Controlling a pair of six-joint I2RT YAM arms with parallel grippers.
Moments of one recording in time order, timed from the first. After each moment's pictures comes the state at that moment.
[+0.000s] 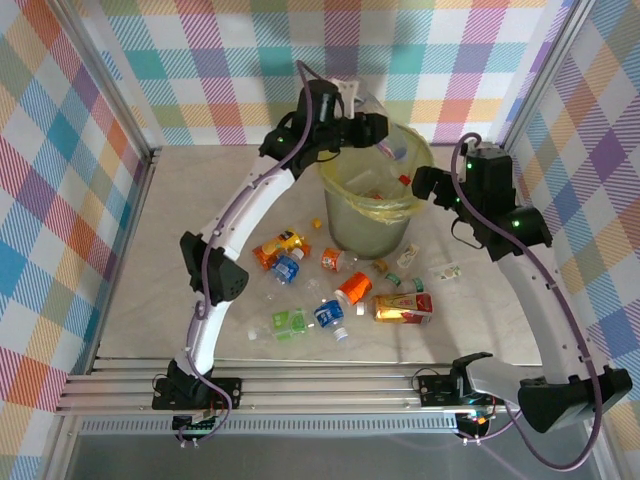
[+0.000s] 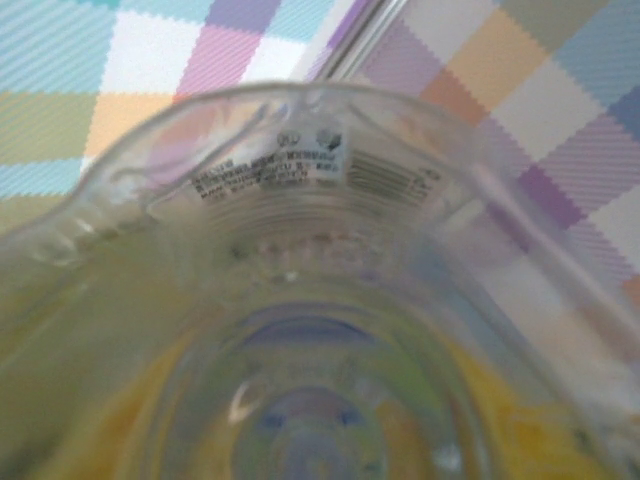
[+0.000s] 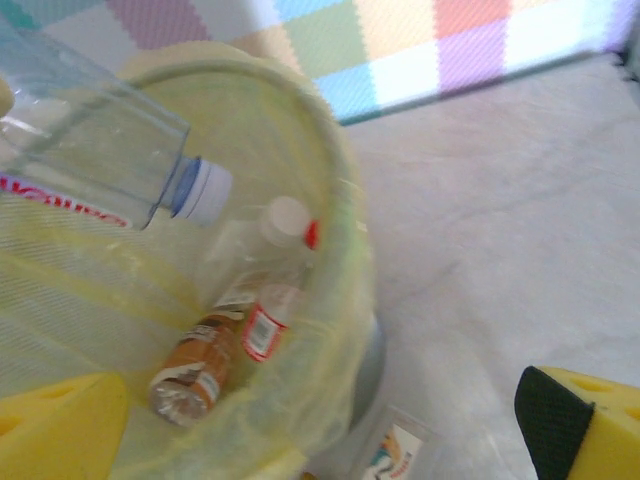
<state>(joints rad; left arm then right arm) -0.62 2.23 2.54 -0.61 0.35 -0.48 0.27 1.15 1.37 -0.80 0.15 0.42</state>
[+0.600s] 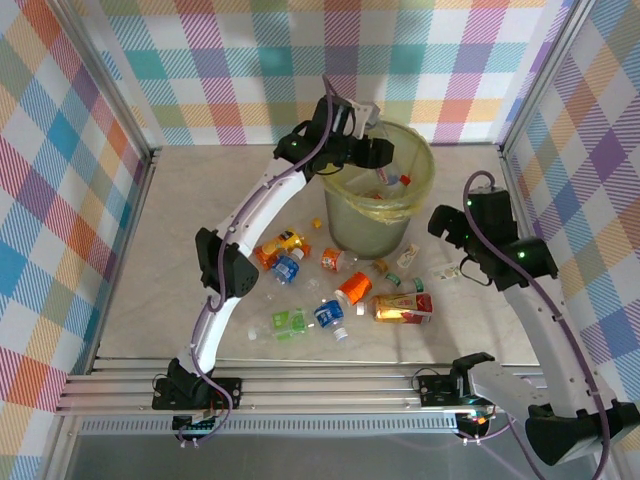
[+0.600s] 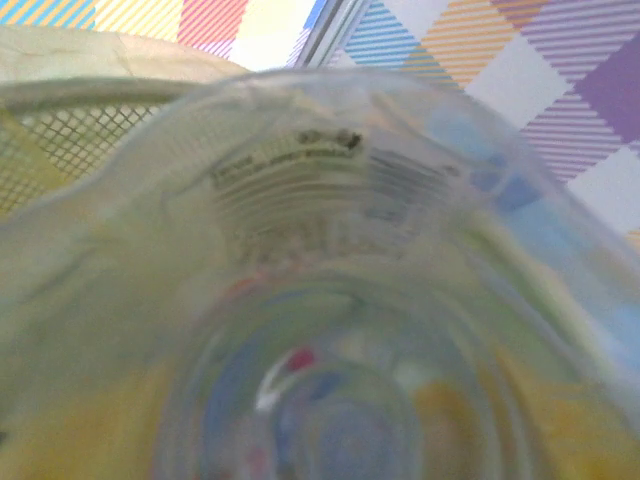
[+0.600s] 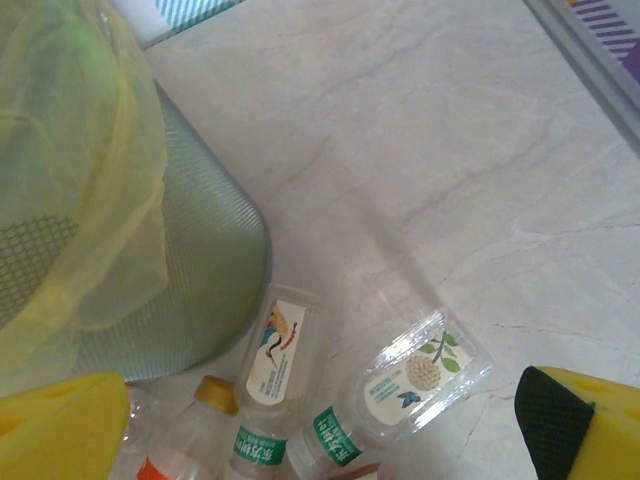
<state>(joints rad) -0.63 2.32 2.56 -0.74 0.36 -0.32 0.27 0.98 1.19 -0.98 0.25 0.57</state>
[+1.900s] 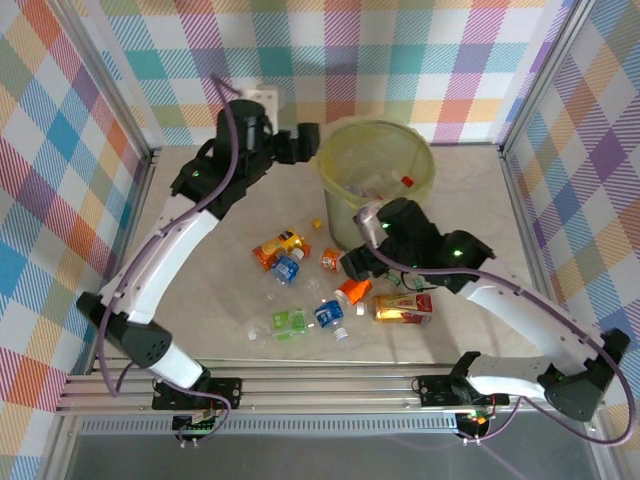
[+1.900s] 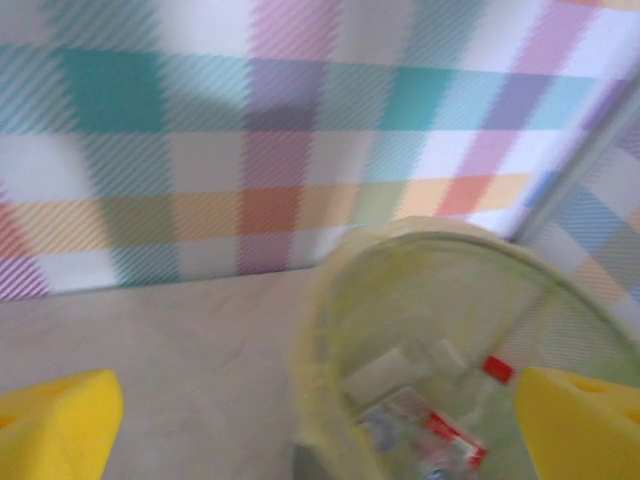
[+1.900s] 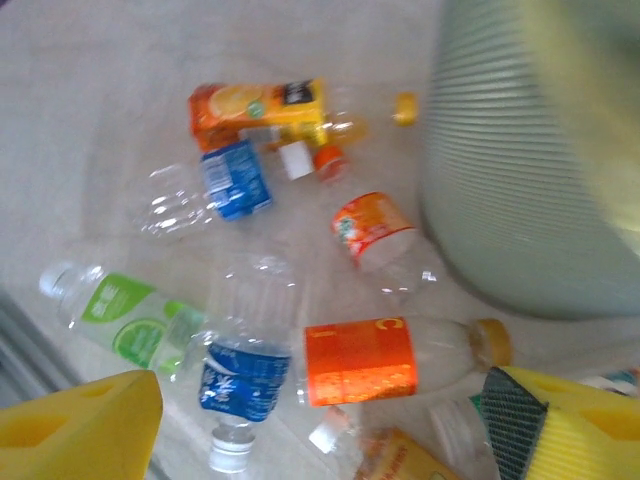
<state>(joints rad) -0.55 1.53 1.81 -0.60 -0.23 -0.29 0.86 1.19 1.26 -0.87 0.03 0.15</state>
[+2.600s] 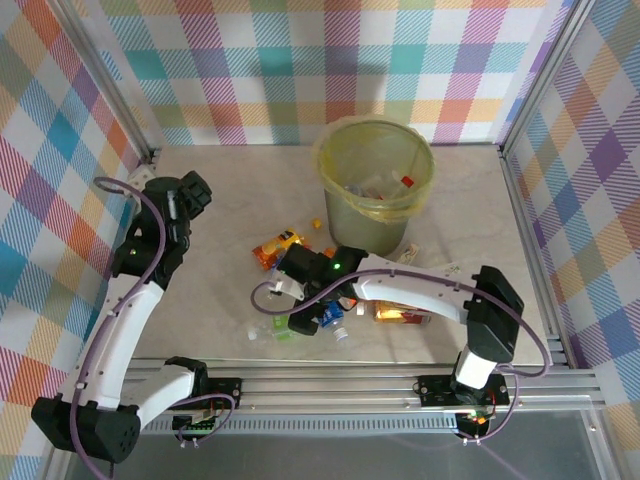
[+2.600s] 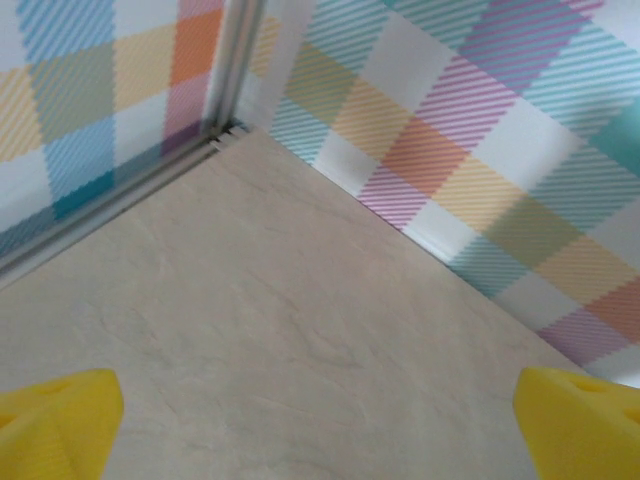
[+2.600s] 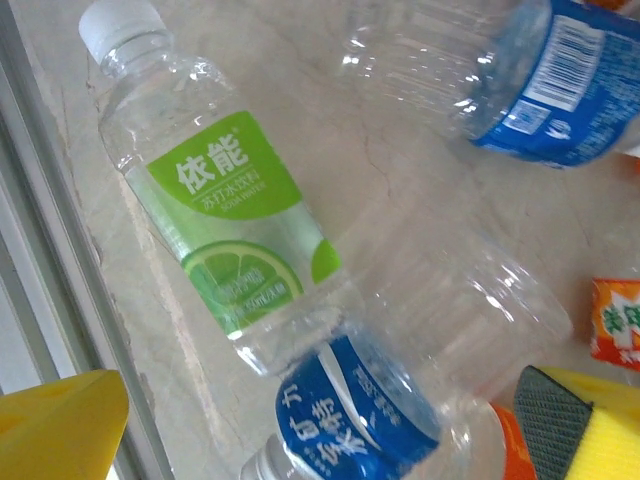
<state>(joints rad) -0.19 1.01 1.12 -0.55 -0.52 -0.67 1.16 1.71 1.40 -0.88 0.03 -0.18</state>
